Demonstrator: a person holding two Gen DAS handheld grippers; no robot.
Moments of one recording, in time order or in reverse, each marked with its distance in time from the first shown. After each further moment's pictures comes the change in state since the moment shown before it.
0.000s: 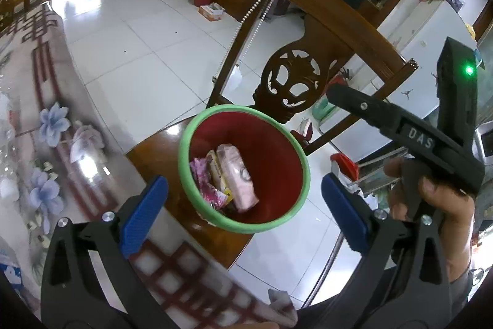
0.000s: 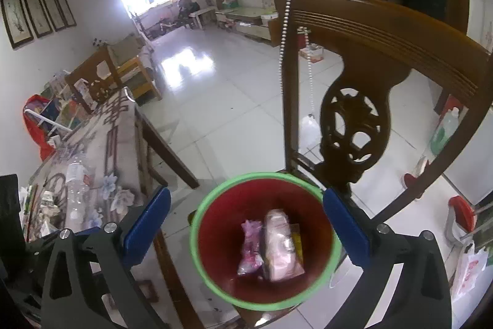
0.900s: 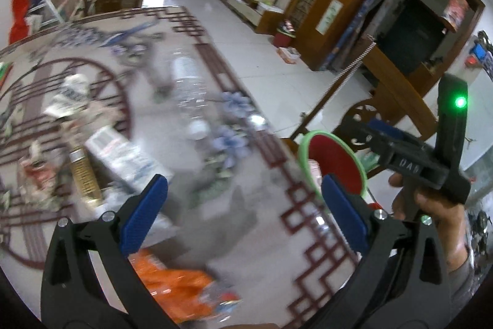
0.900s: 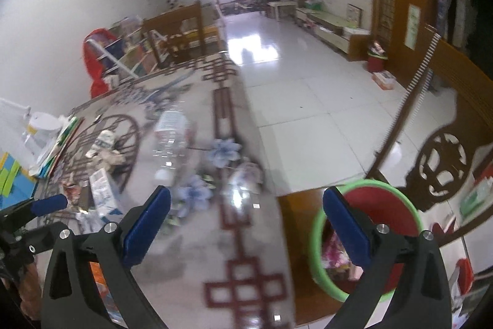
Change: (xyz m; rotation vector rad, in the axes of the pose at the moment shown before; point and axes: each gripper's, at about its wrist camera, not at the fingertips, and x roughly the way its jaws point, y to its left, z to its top) left arm -0.183 0.127 -0.090 -0.247 -0.202 0.251; right arm 0.001 0.206 -0.044 -0.334 0.035 0.187
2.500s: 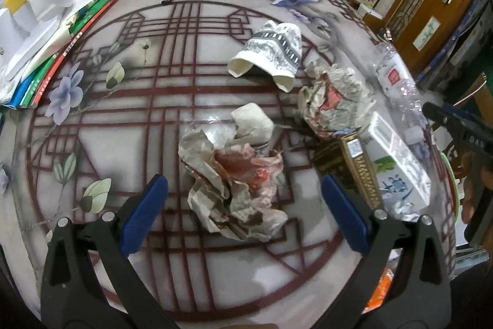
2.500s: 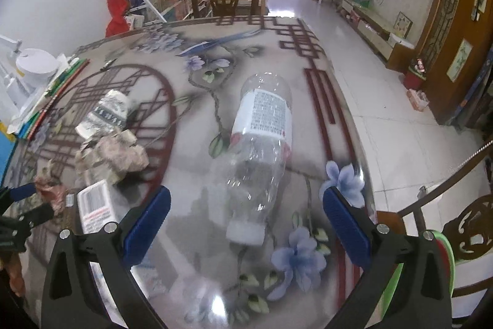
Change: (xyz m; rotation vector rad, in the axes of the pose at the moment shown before) left arm 0.018 0.228 -0.024 -0.214 0.062 0.349; right arm 0.163 0.140 0.033 -0.233 0.153 -0.007
